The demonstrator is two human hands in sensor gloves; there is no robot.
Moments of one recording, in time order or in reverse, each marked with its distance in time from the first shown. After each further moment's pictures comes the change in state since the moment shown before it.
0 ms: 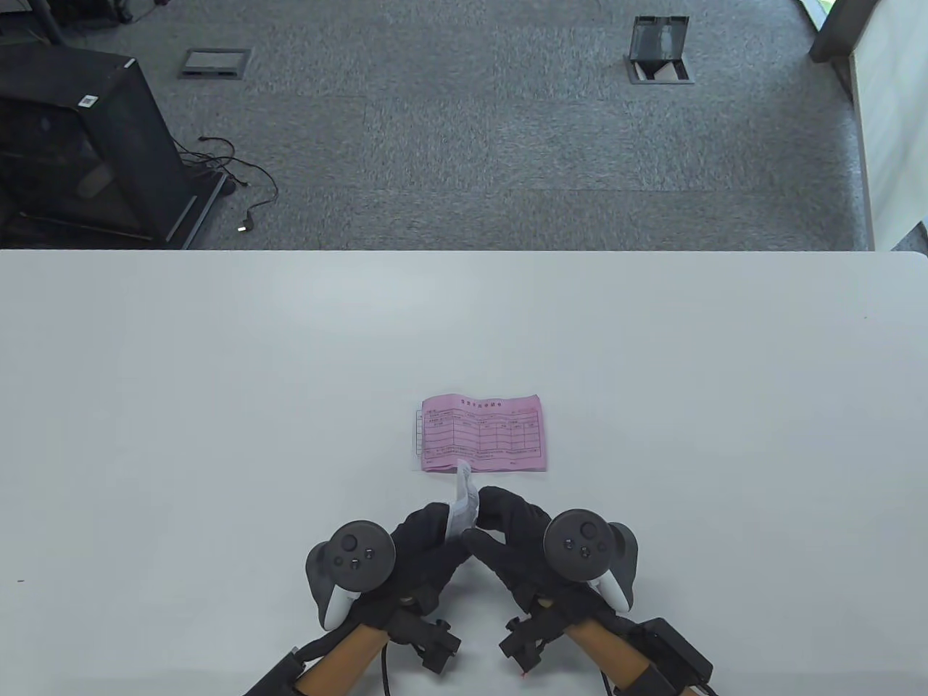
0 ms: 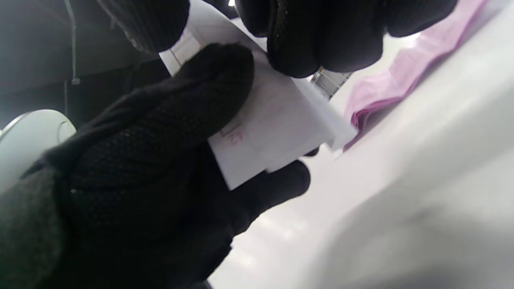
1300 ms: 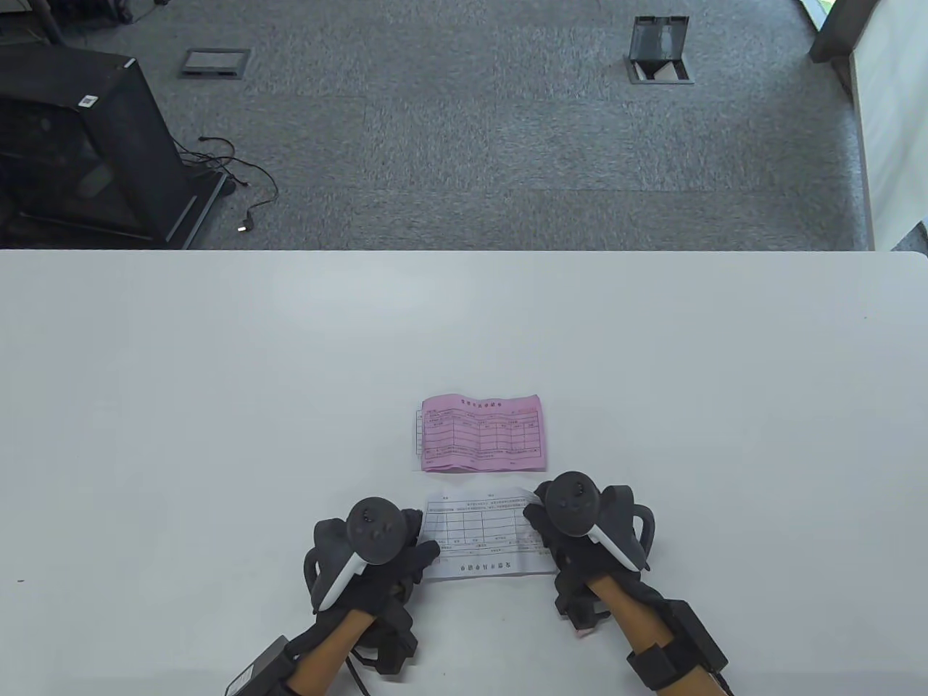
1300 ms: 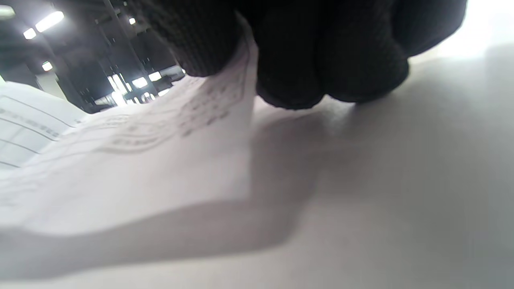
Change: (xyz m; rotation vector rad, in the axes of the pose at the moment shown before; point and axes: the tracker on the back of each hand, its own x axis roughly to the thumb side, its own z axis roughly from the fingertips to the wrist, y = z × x) left_hand -0.022 0.009 -0.011 -0.204 0.348 -0.574; right_hand -0.044 -0.027 -0.034 -0.015 0.256 0.727
